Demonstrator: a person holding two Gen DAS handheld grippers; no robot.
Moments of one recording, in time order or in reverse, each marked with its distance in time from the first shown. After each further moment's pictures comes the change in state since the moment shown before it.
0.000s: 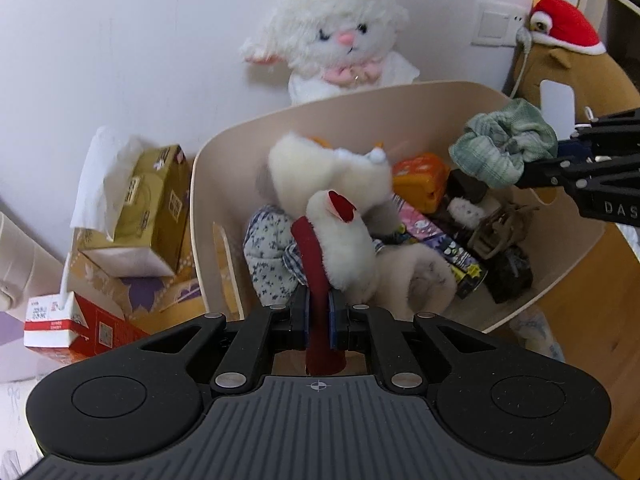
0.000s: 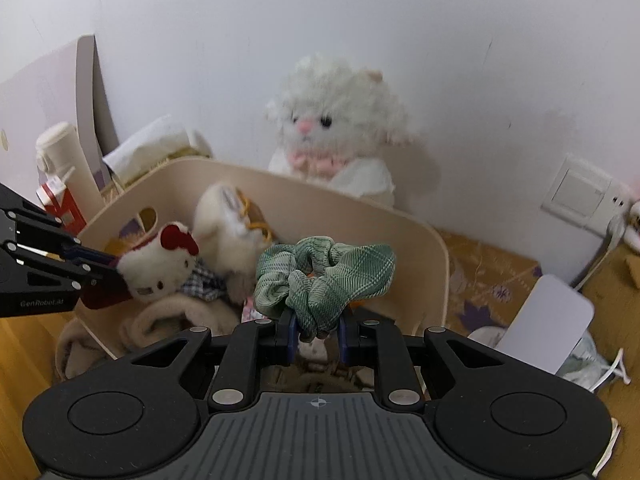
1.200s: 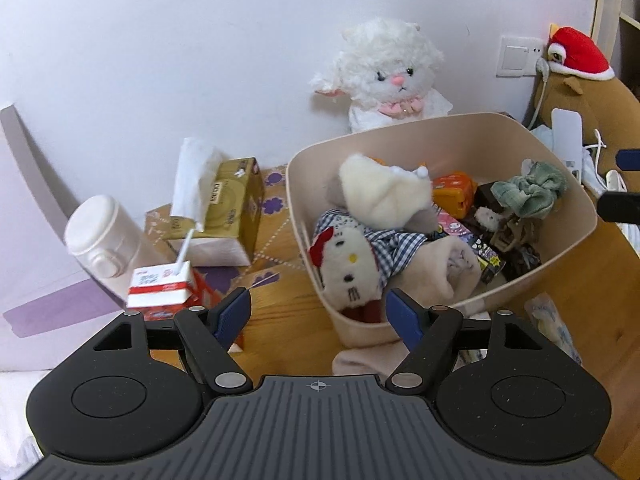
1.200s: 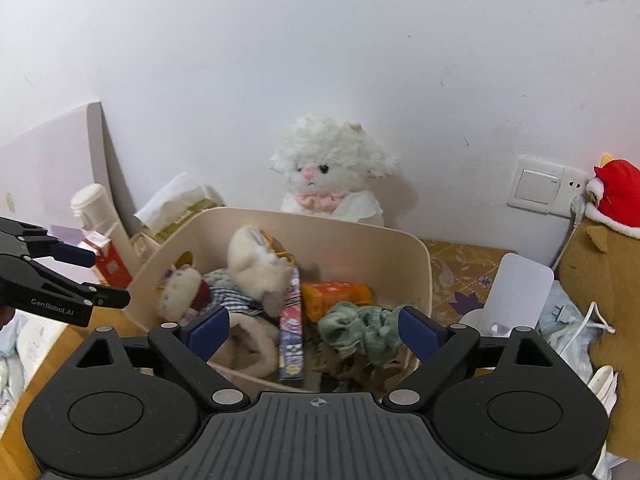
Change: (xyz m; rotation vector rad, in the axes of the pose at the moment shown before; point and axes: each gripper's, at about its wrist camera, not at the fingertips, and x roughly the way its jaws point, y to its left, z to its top) left arm -0.079 0.029 -0.027 -0.006 -0.088 0.088; right arm -0.094 0.021 -0.022 0.135 -0.149 0.005
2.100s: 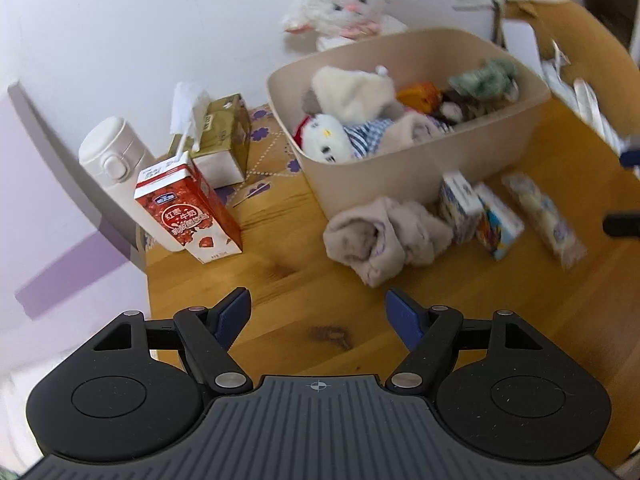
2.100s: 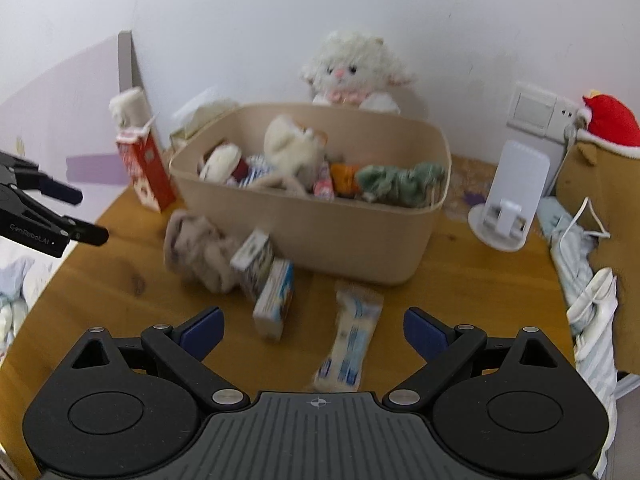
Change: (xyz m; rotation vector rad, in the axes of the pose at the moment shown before) left arm -0.036 -0.016 -0.096 0.166 0.067 -0.007; right arm -0.035 0.038 -0.106 -0.018 0.155 -0.010
